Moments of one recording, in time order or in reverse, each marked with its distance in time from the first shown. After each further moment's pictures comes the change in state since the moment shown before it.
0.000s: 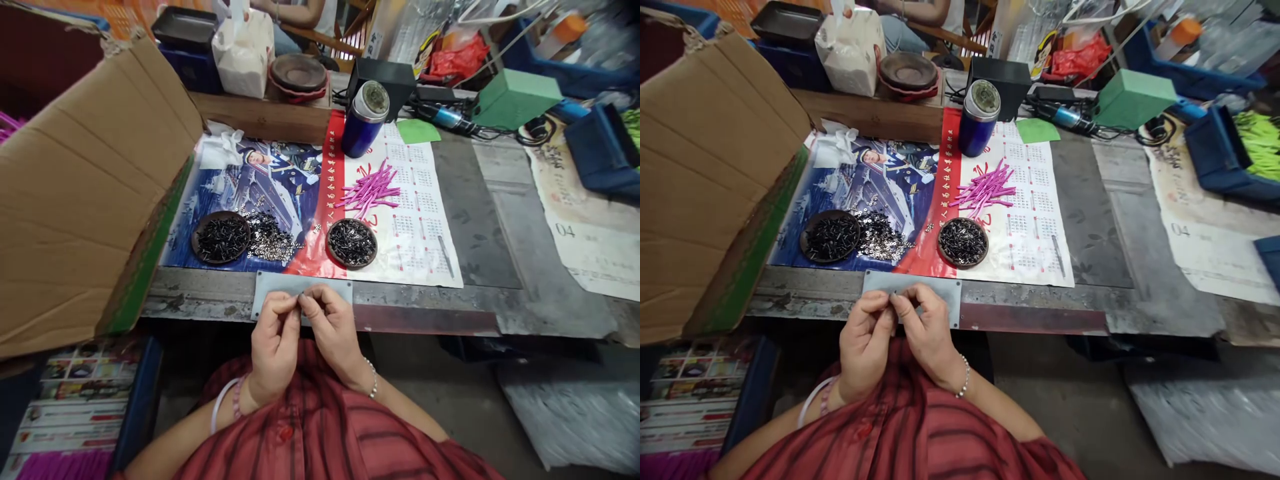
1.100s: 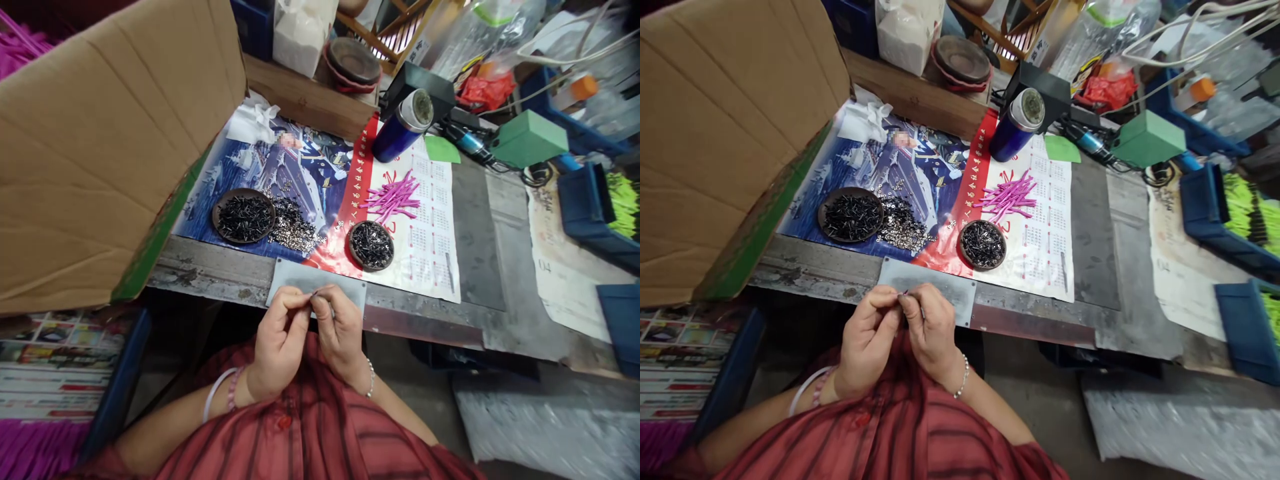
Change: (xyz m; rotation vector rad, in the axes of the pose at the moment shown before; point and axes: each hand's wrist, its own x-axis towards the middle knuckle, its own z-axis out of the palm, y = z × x) left_hand -0.007 -0.004 -0.029 -0.141 -0.017 -0.002; right_hand -0.008 -0.005 0.023 -0.371 -0.077 -0.280
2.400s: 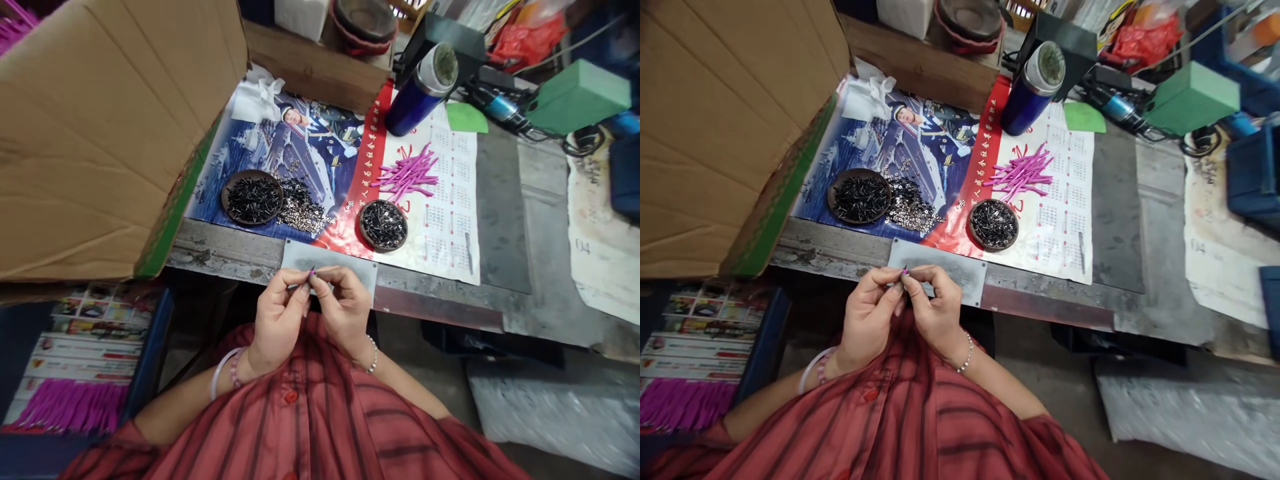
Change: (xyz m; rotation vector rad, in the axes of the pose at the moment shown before) left_hand -0.005 0.002 -0.006 -0.258 0.036 -0.258; right_hand -0.011 0.002 0.016 0.278 0.153 0.141
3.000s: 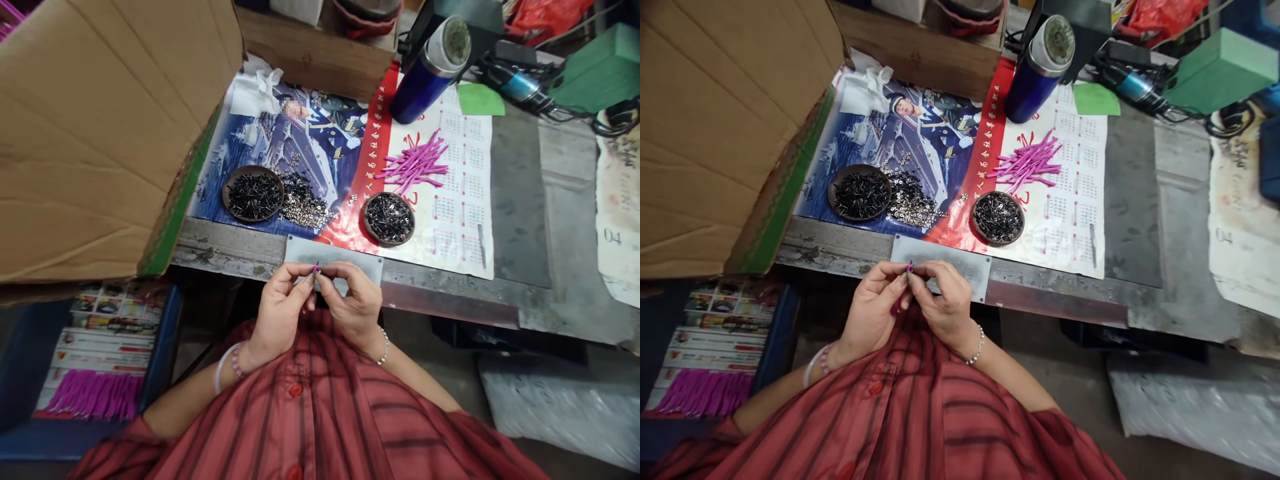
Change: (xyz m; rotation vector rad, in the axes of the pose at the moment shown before) left_hand 0.007 0.004 0.002 -0.193 0.008 -0.266; right_hand 0.009 0.000 -0.016 -0.306 -0.038 -0.248
